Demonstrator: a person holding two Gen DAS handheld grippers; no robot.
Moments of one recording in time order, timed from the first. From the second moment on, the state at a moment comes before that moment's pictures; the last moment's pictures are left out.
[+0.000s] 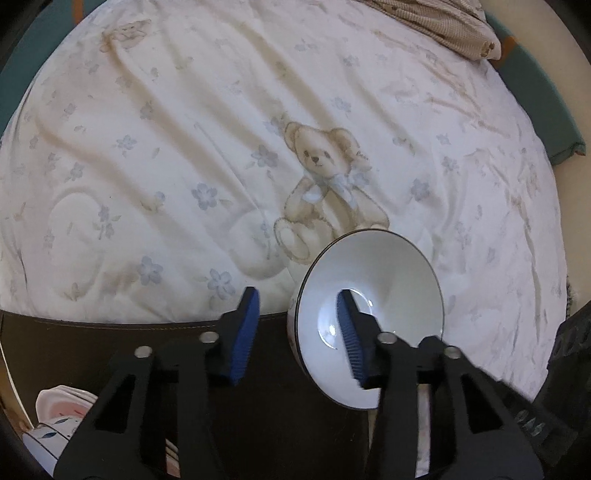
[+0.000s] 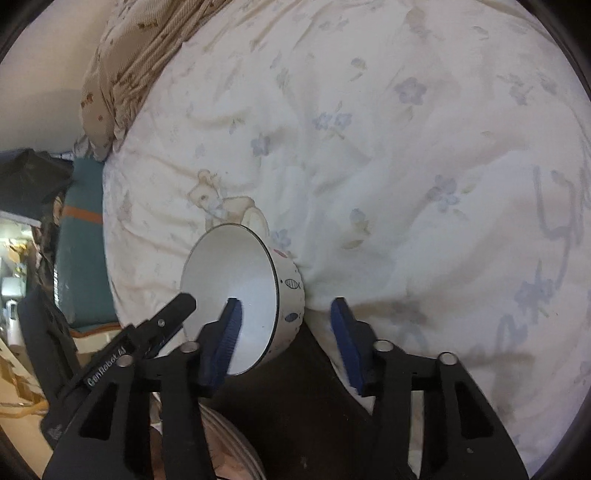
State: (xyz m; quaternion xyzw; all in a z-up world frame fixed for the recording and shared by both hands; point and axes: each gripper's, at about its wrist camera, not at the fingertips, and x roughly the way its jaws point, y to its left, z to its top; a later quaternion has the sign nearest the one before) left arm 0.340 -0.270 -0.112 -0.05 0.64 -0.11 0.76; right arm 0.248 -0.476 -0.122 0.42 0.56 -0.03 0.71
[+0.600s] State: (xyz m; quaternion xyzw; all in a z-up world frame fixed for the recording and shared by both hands) left arm 0.302 -0.261 -0.085 -0.02 0.64 -0.10 0.76; right arm 0.243 -0.453 -0.107 0.36 0.57 0.01 0.74
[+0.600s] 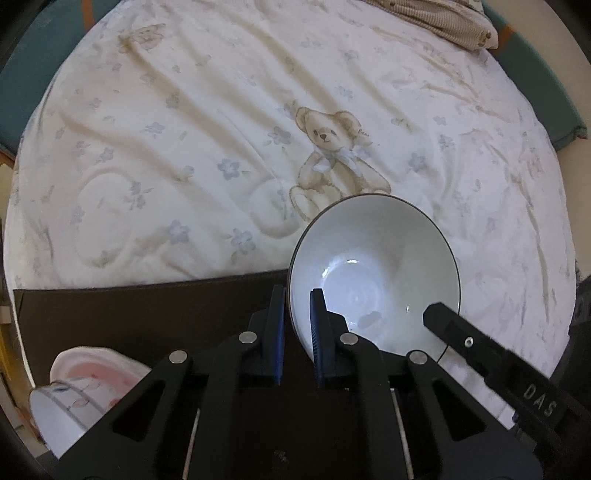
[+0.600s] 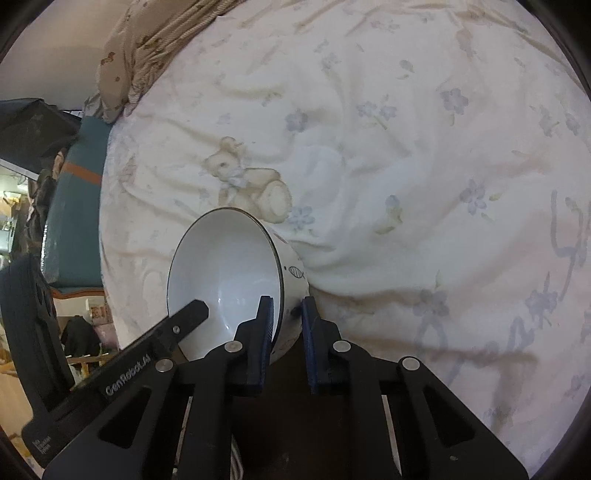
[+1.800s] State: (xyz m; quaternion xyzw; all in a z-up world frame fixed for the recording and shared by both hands) left arm 0.150 -0.033 -0.003 -0.11 0.56 -0.06 0.82; right arm 0.147 -0.248 0.022 0.24 0.52 0.21 0.79
